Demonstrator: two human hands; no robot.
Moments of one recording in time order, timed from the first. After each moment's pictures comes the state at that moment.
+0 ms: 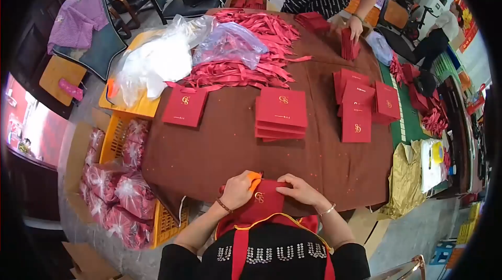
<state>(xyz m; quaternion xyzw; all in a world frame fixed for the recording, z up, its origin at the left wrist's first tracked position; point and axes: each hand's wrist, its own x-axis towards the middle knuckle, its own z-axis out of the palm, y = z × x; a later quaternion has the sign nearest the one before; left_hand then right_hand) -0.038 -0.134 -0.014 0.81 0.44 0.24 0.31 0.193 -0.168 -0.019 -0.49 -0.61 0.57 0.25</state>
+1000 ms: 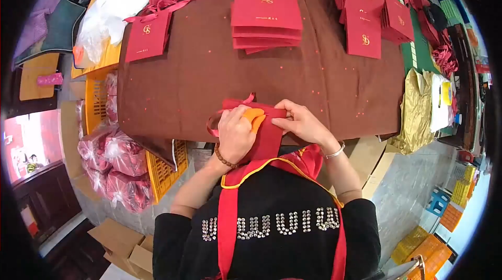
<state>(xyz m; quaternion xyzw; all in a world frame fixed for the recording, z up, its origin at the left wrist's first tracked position) -0.014 -0.167 -0.027 0.83 0.43 0.30 0.17 0.185 -0.187 -0.005 -0.52 -0.42 0.70 0.28</state>
